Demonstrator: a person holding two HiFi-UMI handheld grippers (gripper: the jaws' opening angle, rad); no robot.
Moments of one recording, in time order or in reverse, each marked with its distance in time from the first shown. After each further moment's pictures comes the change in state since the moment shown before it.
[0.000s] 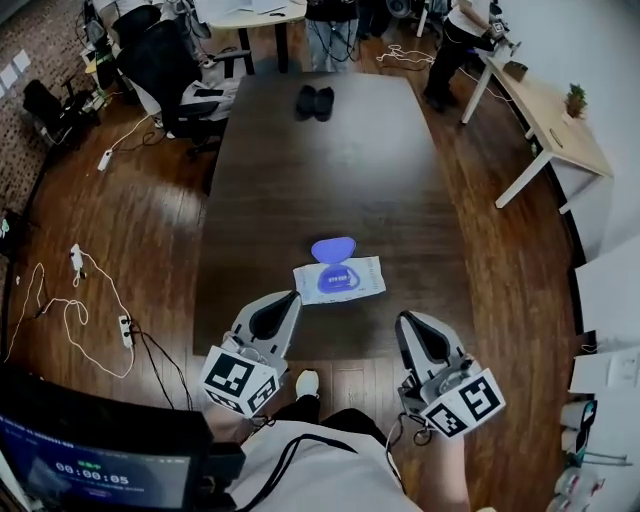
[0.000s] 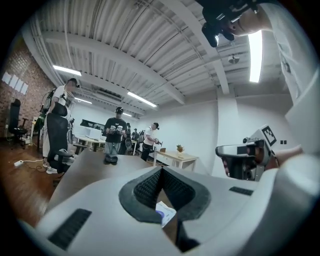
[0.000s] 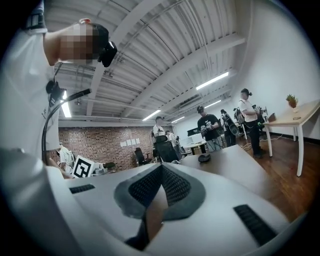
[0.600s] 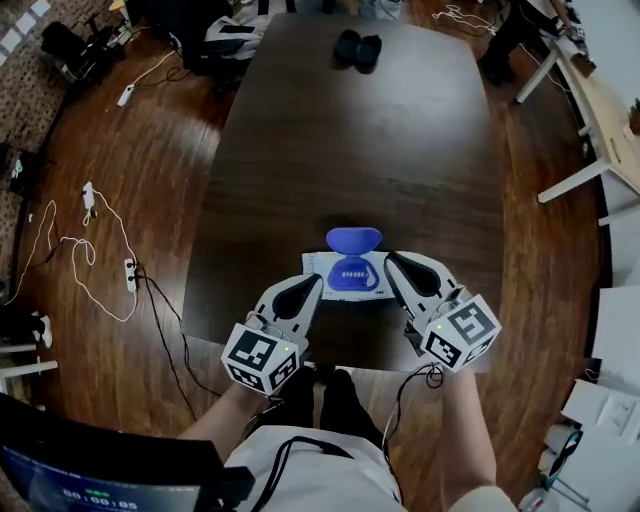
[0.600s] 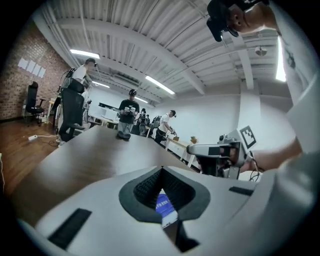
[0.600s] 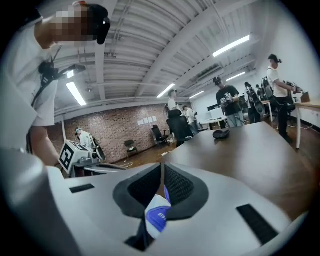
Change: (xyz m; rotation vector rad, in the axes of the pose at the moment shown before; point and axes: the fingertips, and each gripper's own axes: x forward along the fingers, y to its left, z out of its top) left arm 0.092 0.058 -0.112 -0.179 0.131 0.128; right arm 0.157 -0.112 -0.107 -0.038 0.285 0.257
